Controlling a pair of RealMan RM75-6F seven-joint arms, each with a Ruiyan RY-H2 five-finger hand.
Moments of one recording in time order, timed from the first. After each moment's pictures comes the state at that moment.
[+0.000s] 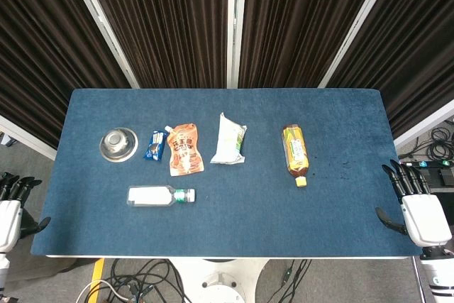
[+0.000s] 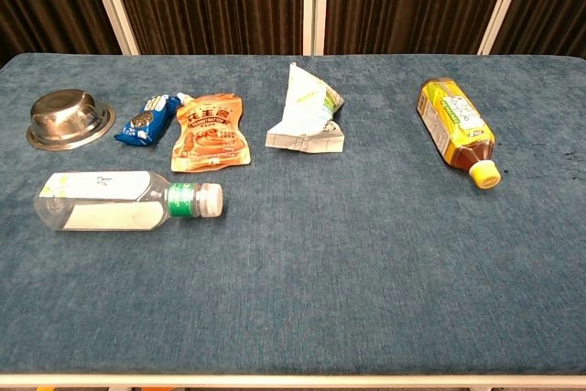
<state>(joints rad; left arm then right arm) -0.02 -1.10 -0.04 -1.68 1.45 1.53 0.11 0.10 -1.04 0.04 -1.65 -1.58 1.47 0.05</state>
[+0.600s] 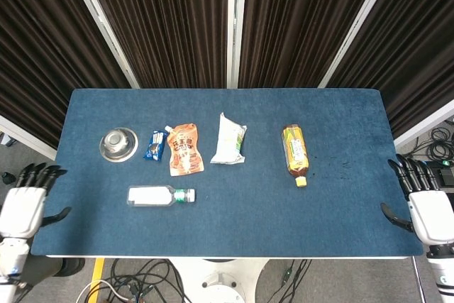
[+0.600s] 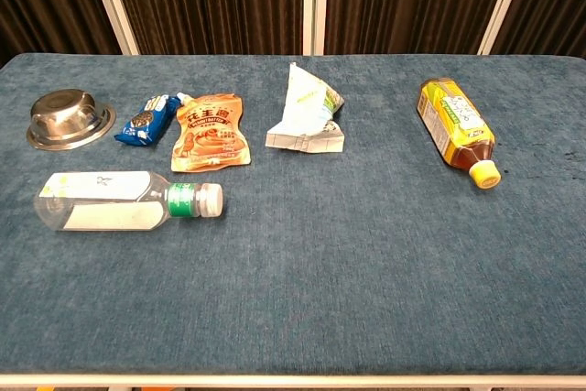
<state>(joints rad) -0.12 -1.10 -0.06 -1.72 1.50 1.43 0.15 0.11 -1.00 0.06 -1.65 -1.60 1.51 0.07</state>
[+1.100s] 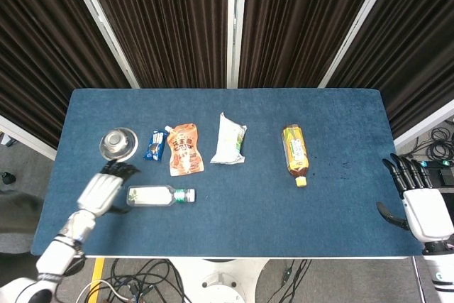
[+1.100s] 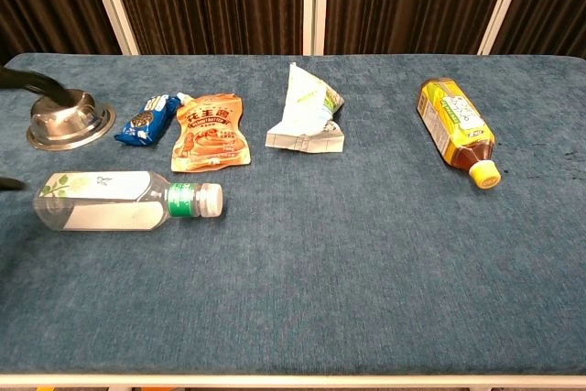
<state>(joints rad) -0.40 -1.26 -0.11 -1.75 1.32 1.00 0.24 0.12 -1.01 0.06 -1.66 -1.59 1.48 0.06</state>
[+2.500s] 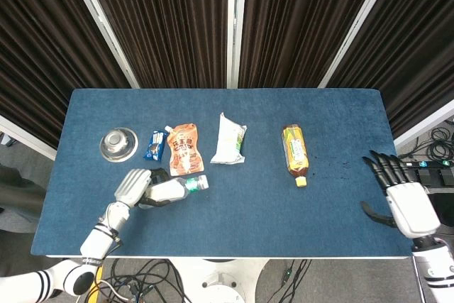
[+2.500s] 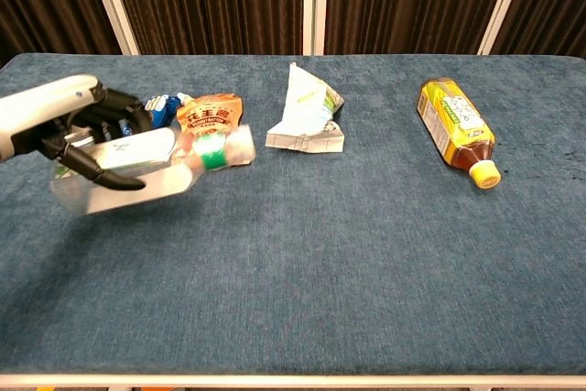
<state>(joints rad) -0.51 -1.55 -0.09 -1.48 1.38 1.08 -0.20 0.20 -0.92 0.05 -1.81 -1.66 1.40 0.10</state>
